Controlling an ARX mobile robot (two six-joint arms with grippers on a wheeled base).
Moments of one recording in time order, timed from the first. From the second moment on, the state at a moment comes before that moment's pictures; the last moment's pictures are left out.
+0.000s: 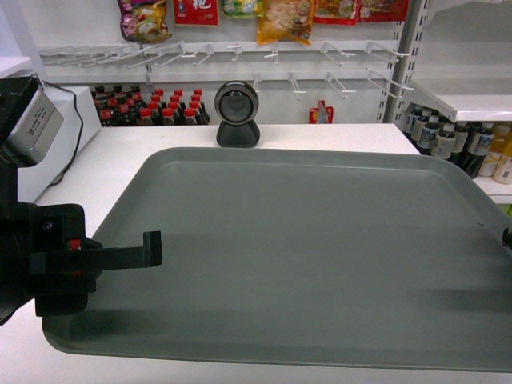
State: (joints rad) left arm -0.44 1.34 0.55 0.08 -0.32 -0.34; right arm 0.11 1.44 0.48 0.39 -0.07 0.28
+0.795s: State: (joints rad) left arm -0.37 1.65 0.76 0.22 -0.44 -0.32; right arm 0.12 1.73 0.67 0.68 -0.15 0.15
